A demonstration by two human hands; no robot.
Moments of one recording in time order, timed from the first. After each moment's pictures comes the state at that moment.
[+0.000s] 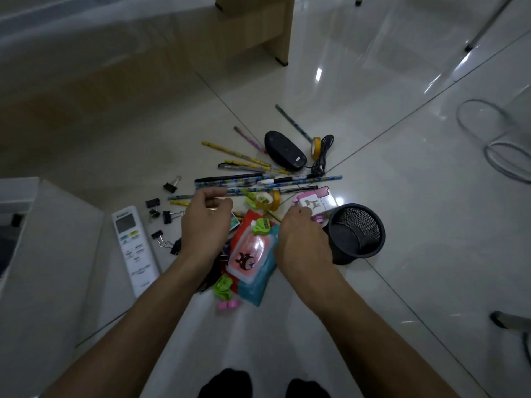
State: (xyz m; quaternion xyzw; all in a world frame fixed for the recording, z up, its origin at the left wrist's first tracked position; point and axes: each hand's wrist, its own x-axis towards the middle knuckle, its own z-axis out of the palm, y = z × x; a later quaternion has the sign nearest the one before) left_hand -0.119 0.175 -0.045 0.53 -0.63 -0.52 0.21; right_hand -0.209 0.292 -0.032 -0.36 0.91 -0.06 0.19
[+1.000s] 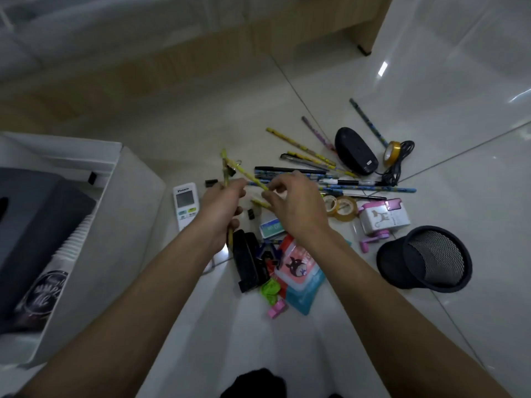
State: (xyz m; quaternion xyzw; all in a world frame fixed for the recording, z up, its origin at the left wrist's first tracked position) left_hand -0.079 0.109 -0.047 0.62 -0.43 -0.64 0.15; right_hand -0.201 0.180 -0.084 -0.47 0.81 -0.29 0.20
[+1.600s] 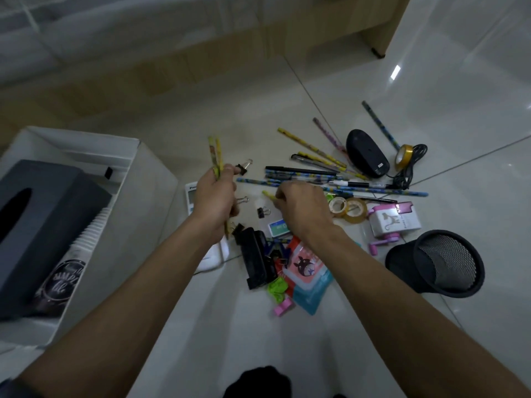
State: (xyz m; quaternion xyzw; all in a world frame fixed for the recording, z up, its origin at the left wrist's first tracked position) left_hand -0.068 0.100 -0.043 0.61 -0.46 -0.59 0.27; right_hand -0.203 0.169 -0.101 -0.56 0.81 -0.12 0.16
